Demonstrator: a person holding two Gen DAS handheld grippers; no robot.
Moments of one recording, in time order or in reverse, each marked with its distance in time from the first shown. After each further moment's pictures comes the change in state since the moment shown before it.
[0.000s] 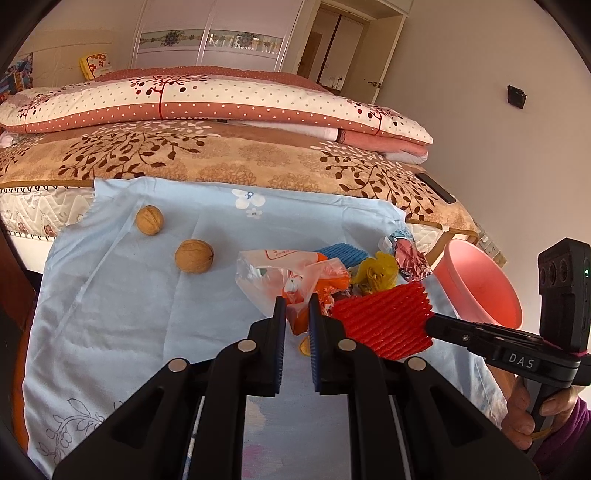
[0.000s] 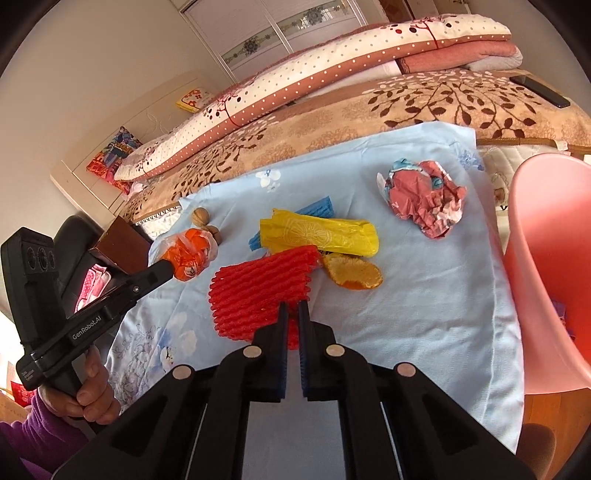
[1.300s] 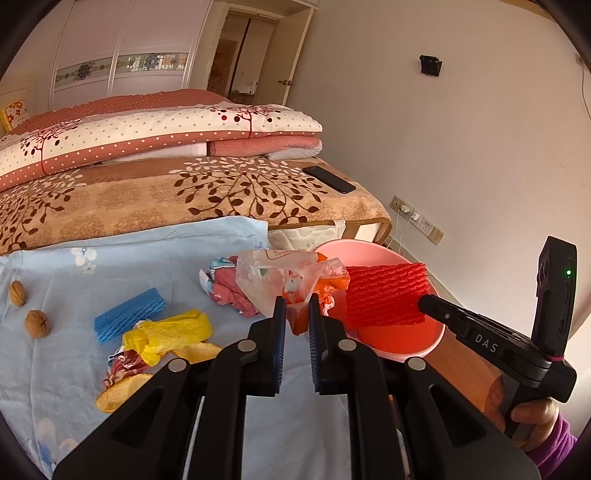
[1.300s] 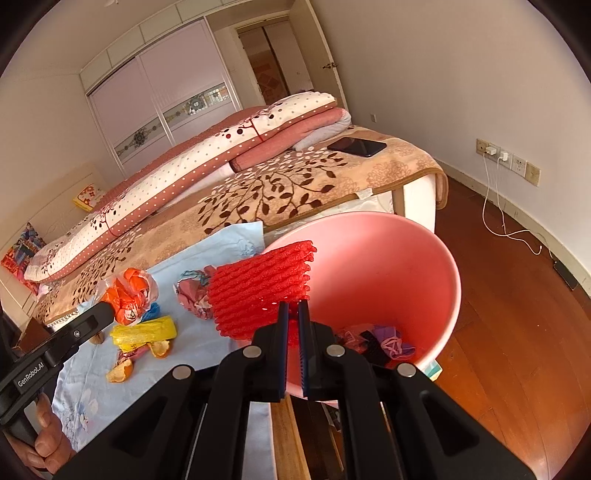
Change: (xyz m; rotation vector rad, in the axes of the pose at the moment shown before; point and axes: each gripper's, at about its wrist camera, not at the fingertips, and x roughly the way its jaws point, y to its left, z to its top) left arm 0.036 -0.175 0.016 0.211 -0.021 -0.237; right arm -0.137 -0.120 -0.015 0.216 -0.335 -0.438
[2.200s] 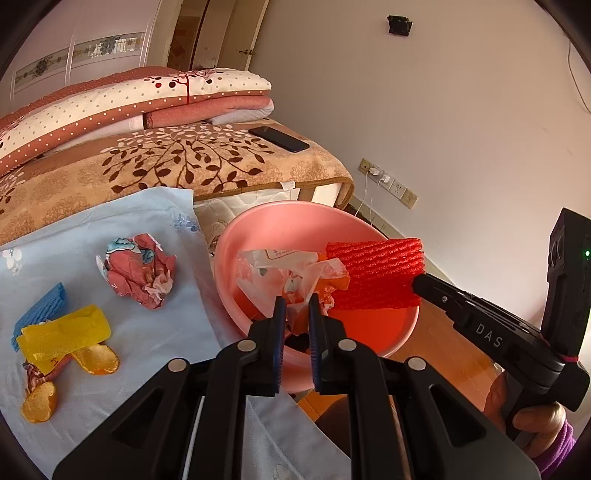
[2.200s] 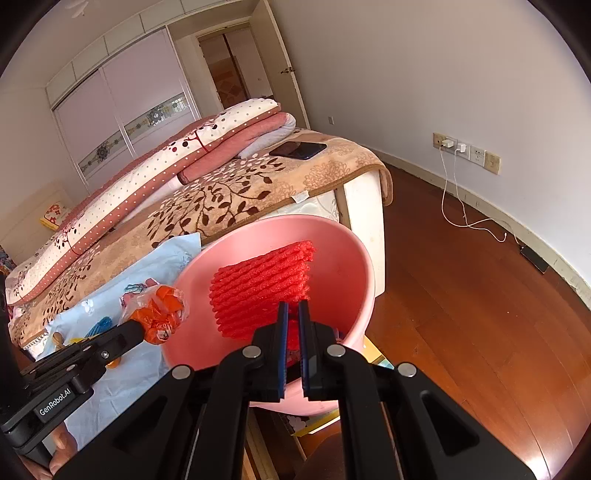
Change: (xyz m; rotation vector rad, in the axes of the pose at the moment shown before) left arm 0.071 -0.060 -0.011 0.070 0.130 -0.105; right arm -0.008 -0.050 -0.002 0.062 -0.016 -0.126
